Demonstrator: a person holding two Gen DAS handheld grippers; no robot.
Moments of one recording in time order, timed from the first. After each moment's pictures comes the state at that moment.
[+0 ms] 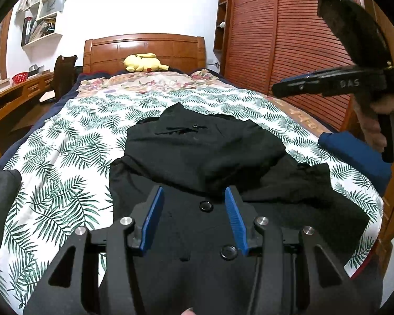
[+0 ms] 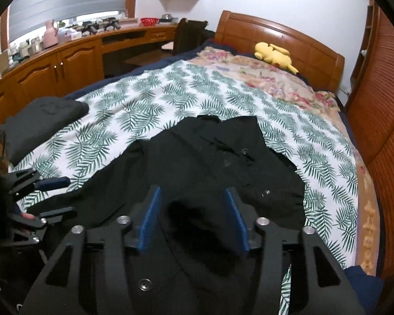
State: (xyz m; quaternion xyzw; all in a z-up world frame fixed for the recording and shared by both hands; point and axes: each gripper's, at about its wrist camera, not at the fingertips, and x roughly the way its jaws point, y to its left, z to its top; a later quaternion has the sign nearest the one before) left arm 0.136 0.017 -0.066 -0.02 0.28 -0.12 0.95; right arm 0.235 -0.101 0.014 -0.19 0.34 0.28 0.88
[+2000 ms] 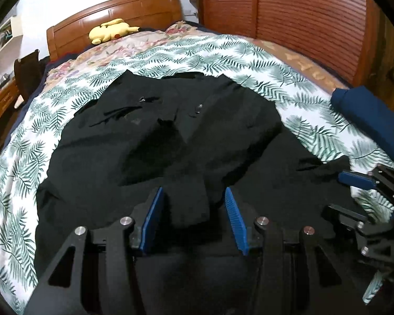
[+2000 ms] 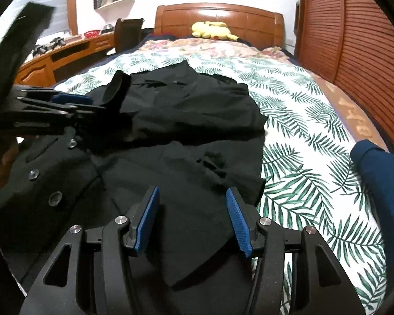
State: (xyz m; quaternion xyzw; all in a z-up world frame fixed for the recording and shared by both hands) left arm 0.275 -0.140 -0.099 0.08 0.40 -0.12 0.90; right arm 0.194 -0.261 -0.133 -0.09 0.35 0.17 0.92
